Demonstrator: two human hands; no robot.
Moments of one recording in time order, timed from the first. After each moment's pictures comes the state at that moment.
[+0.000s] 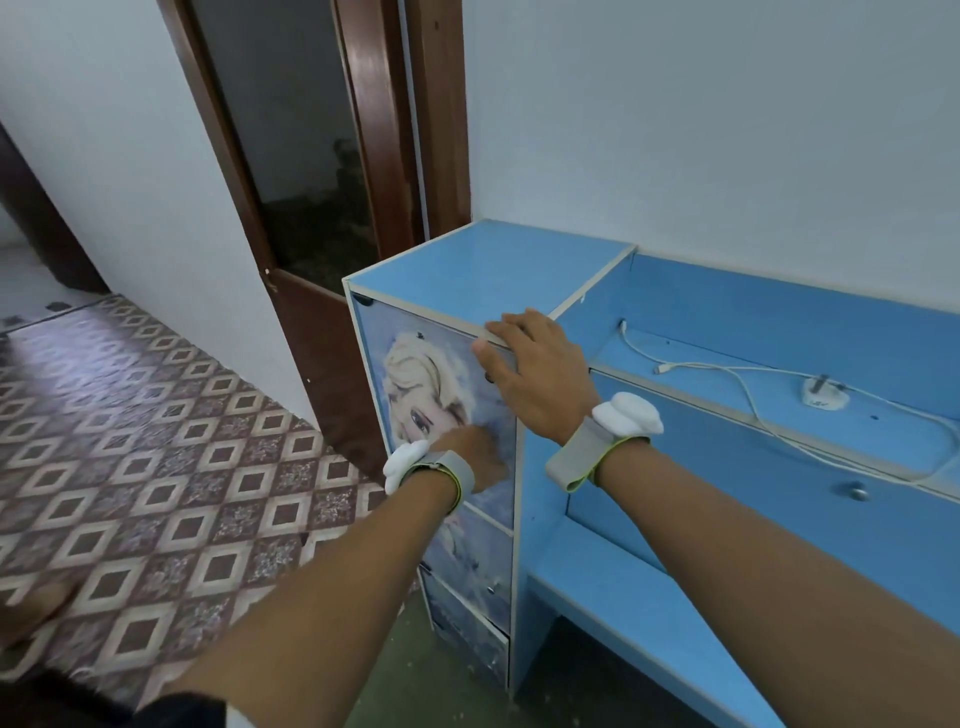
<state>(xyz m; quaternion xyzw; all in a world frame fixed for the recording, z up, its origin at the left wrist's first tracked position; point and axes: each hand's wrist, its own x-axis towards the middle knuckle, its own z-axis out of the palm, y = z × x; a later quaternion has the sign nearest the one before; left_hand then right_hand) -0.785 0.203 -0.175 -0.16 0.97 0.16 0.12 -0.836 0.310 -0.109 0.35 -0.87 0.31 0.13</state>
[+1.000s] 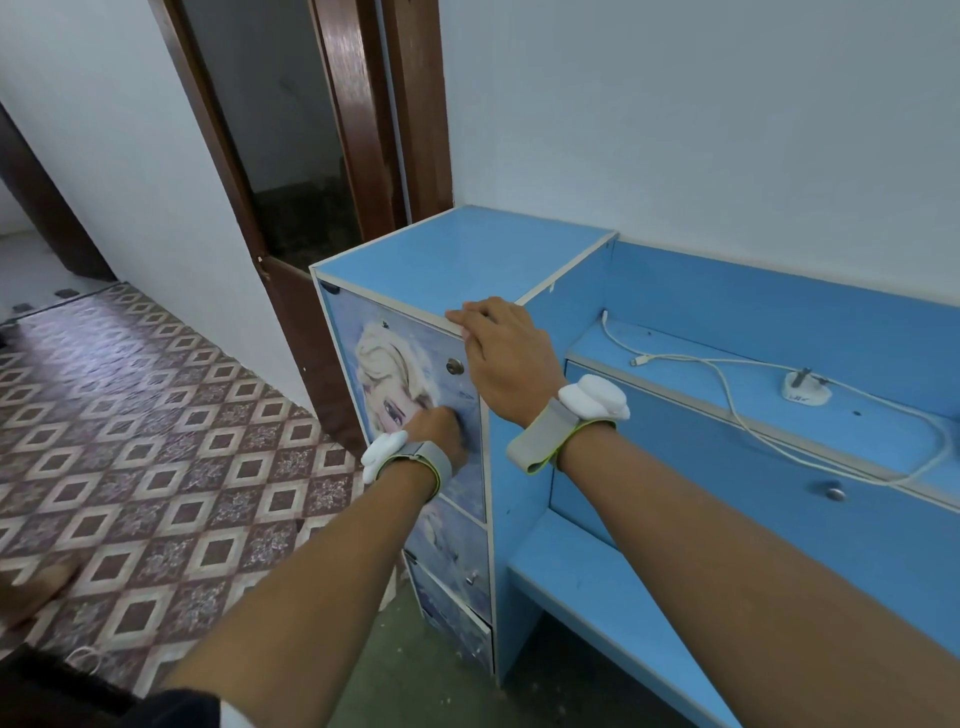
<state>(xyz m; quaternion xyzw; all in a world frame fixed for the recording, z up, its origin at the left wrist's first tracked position) -0.814 0.199 -0.207 -0.24 0.97 0.11 0.00 -0.858 0.318 -0.114 0.40 -0.84 0.32 0.16</state>
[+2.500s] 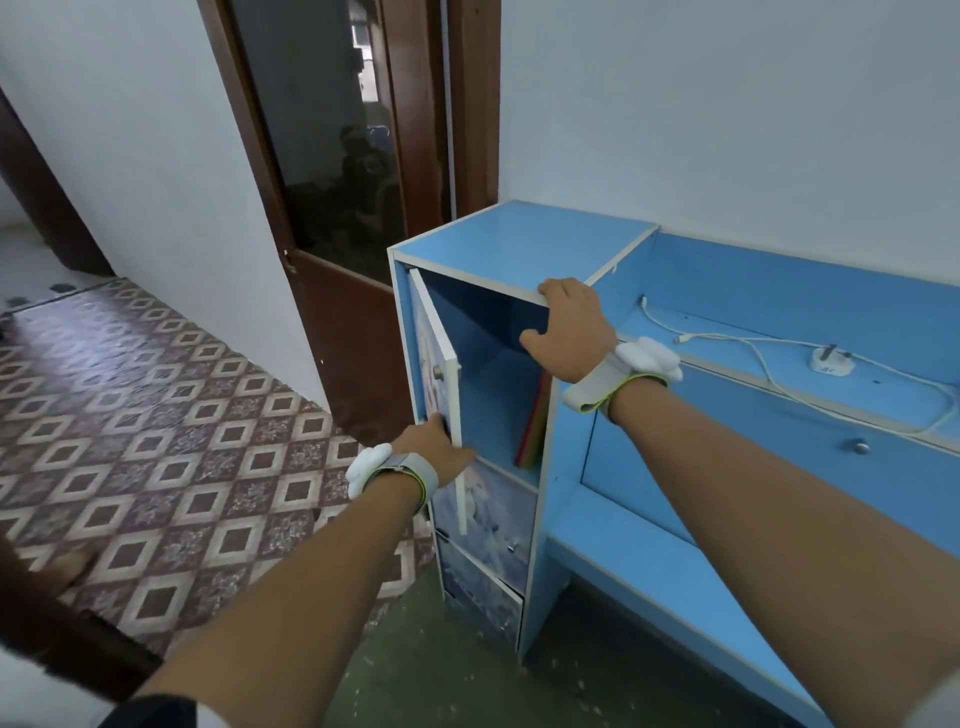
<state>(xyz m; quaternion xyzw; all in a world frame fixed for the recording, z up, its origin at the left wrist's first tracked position) -0.692 0.138 -0.208 -0.27 0.93 0.24 0.02 -0.816 0.295 -0.104 0.30 -0.91 0.26 0.14</state>
